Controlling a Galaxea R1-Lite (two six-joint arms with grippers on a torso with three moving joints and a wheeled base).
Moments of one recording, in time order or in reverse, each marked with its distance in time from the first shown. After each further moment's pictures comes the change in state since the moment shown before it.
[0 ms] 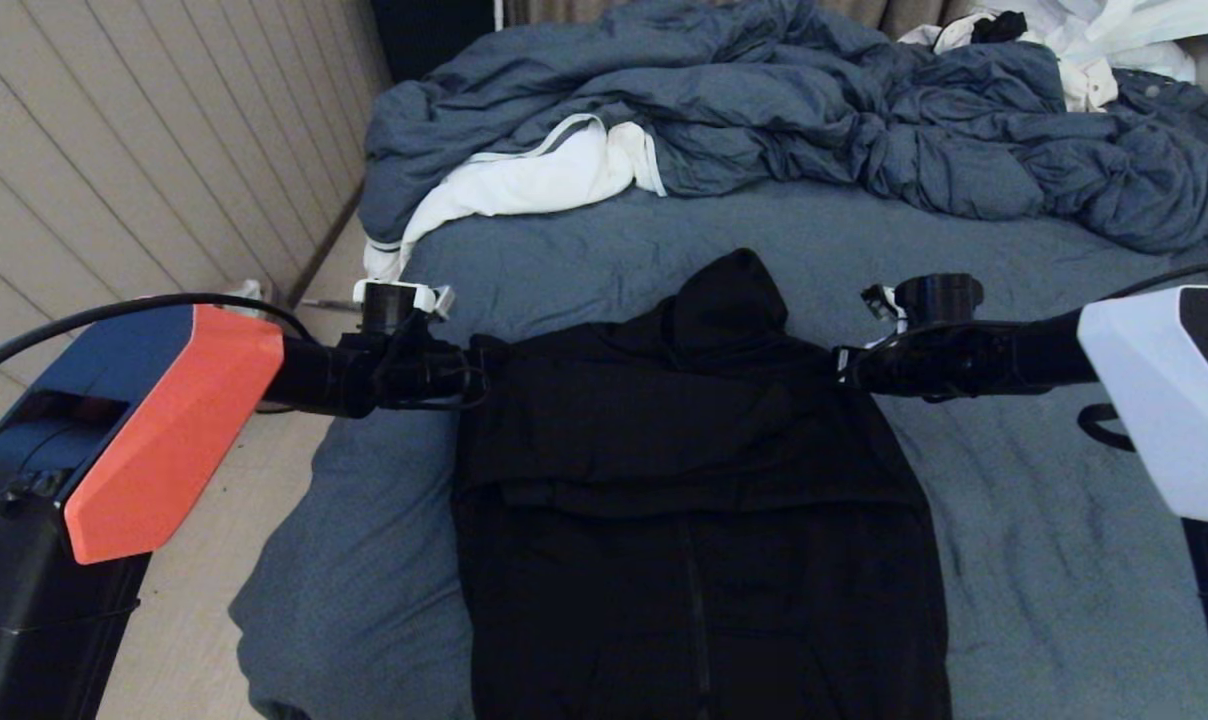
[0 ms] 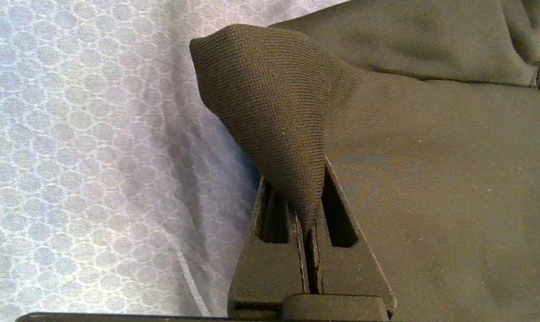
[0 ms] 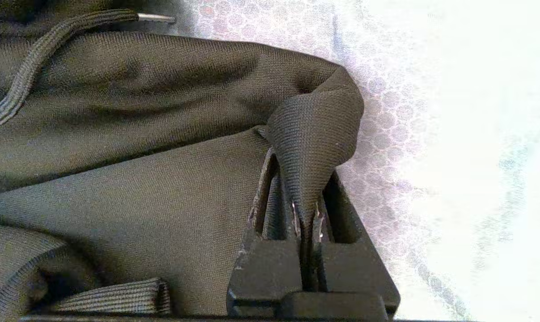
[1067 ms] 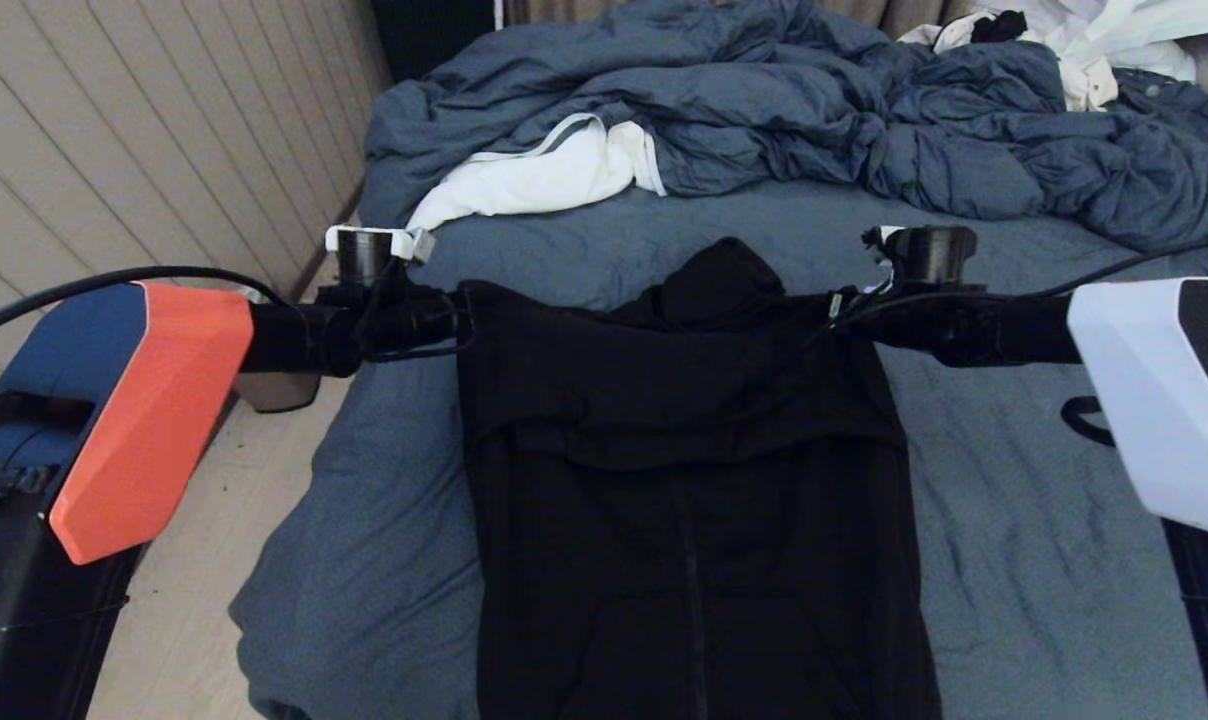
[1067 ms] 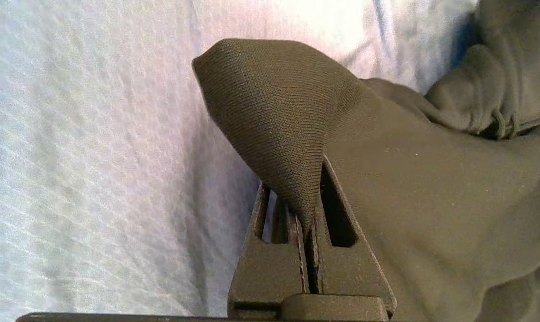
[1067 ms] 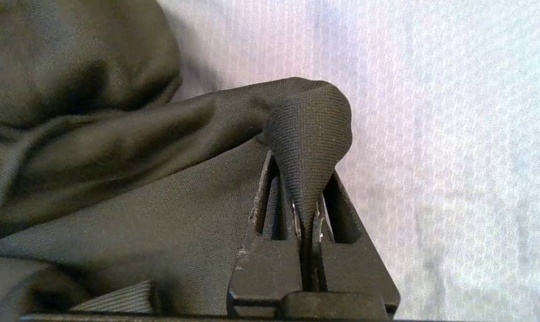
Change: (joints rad) left arm 0.041 -0.015 -0.177 0.011 0.020 -0.081; right arm 0.055 0.001 -0.148 -0.135 -0.239 0.014
